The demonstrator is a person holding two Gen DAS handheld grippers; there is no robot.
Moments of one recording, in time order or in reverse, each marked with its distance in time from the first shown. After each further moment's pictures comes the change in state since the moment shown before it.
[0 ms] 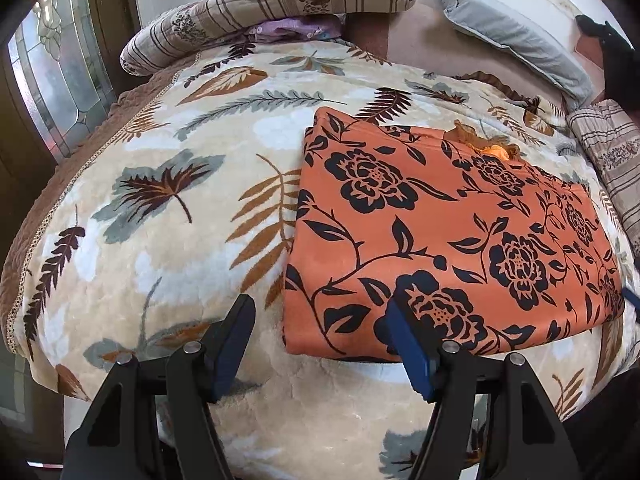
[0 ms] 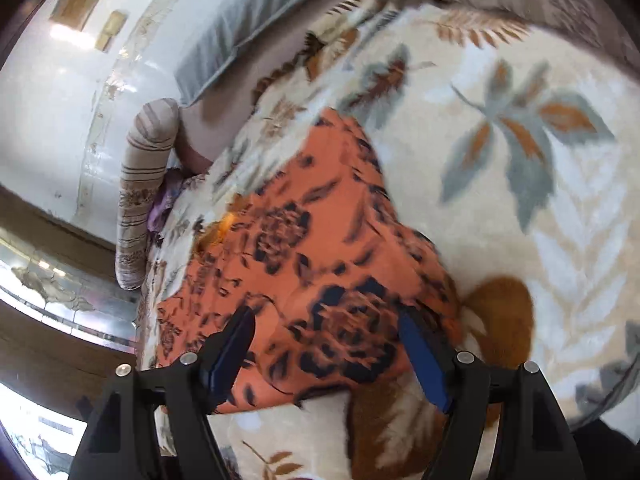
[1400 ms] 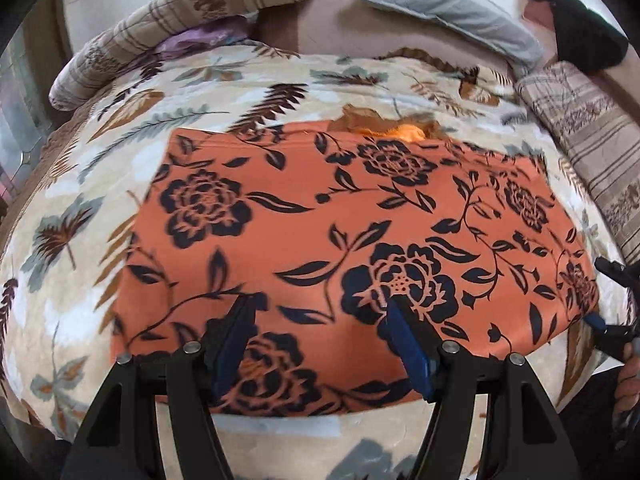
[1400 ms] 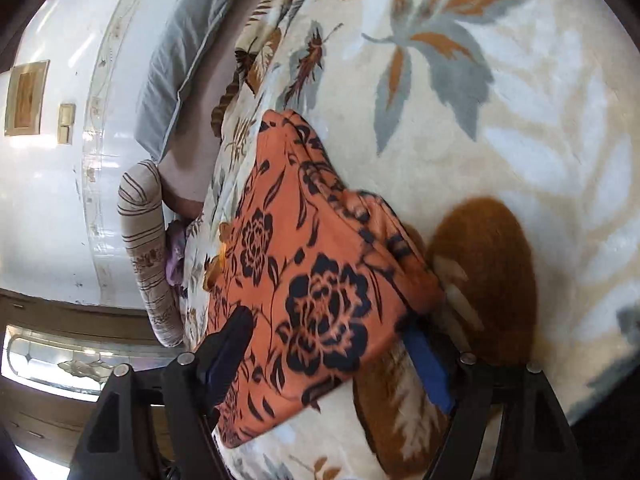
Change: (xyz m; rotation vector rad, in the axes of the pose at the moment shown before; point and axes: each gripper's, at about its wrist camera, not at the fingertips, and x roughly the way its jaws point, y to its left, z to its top) left arm 0.024 -0.113 0.015 0.138 0.015 -0.112; right arm 0.009 -0.064 -0.032 0.392 -0.021 0.082
